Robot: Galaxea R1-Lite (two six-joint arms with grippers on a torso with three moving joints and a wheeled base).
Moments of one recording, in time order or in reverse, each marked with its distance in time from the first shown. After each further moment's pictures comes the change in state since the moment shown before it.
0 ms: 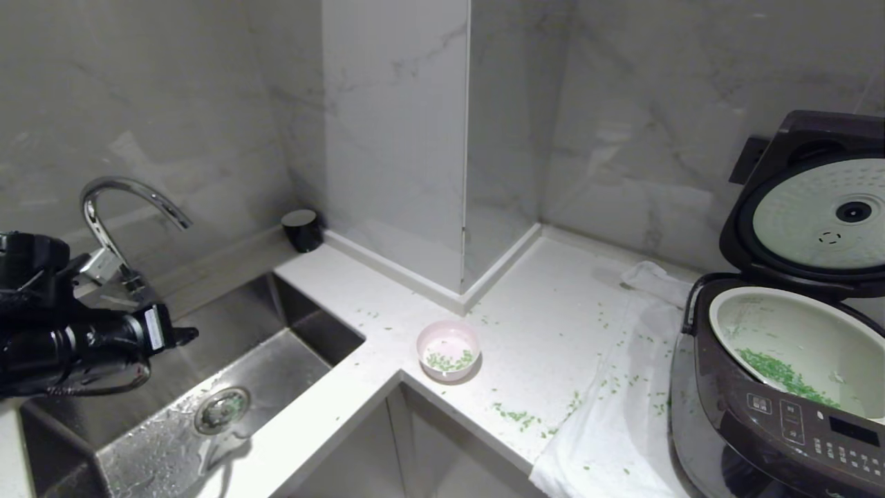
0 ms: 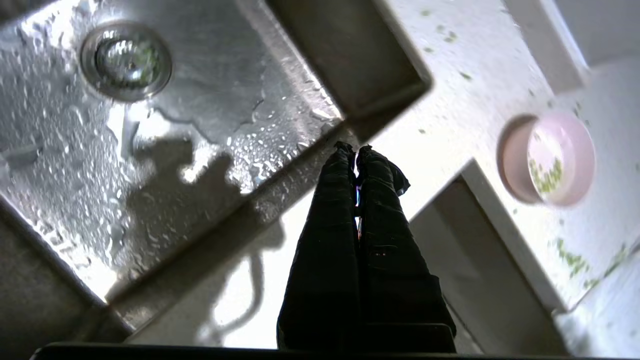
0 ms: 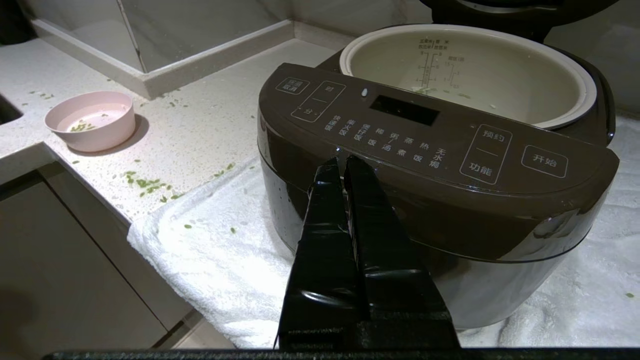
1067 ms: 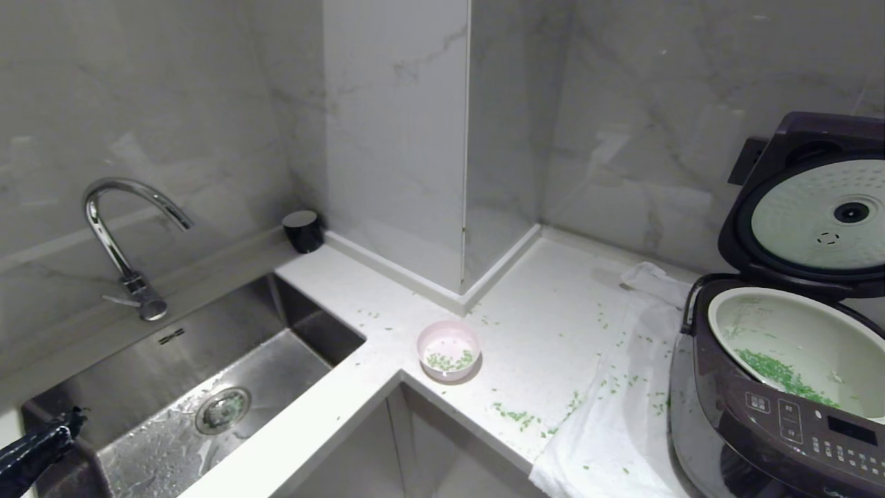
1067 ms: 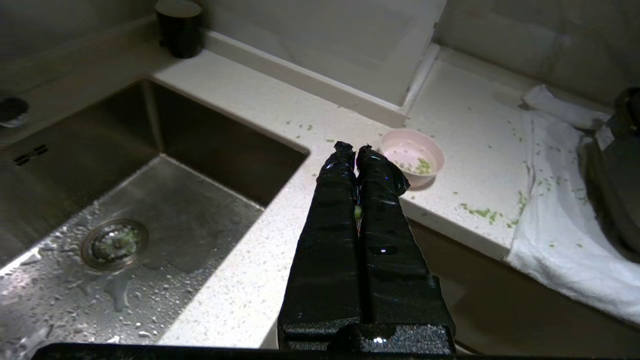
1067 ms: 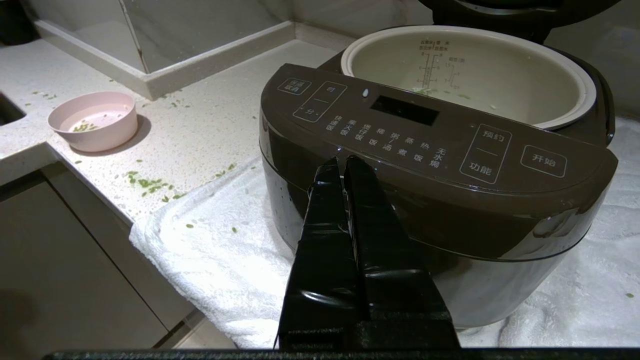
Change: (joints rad) left arm -0.232 -1.011 0.433 -0.051 0.070 0.102; right arm 0.000 0.000 0.000 0.000 0.000 0.000
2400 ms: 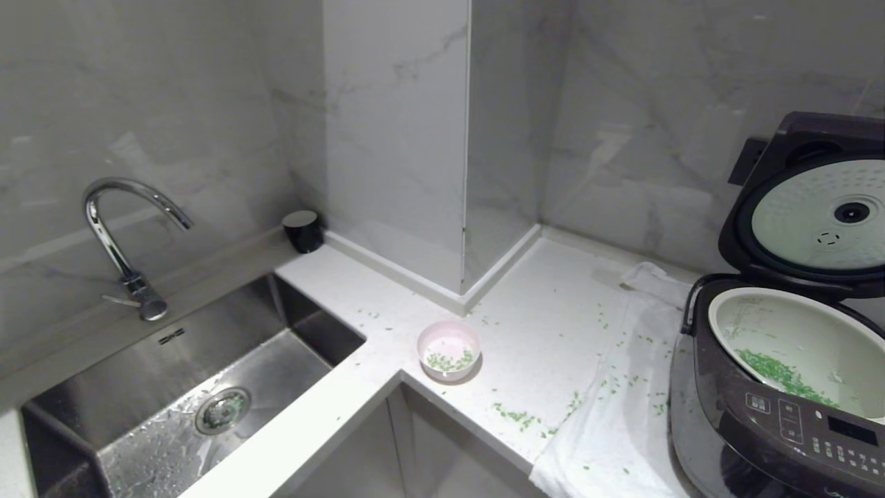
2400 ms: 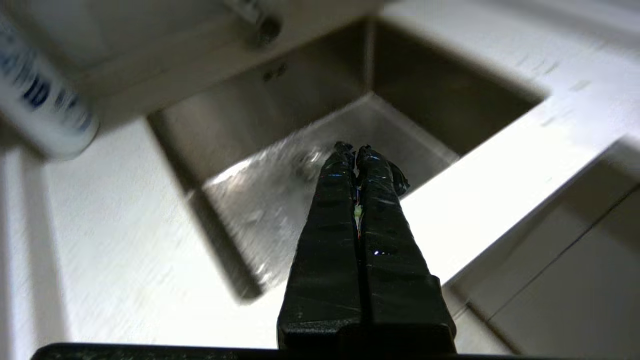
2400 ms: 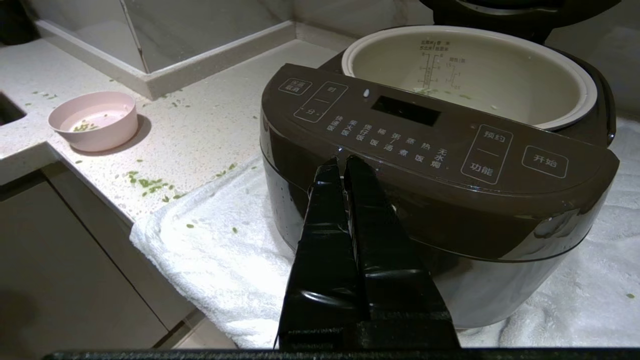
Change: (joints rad) left arm 0.237 -0.215 0.255 0.048 0.270 0.221; right arm 0.000 0.000 0.000 0.000 0.000 0.000
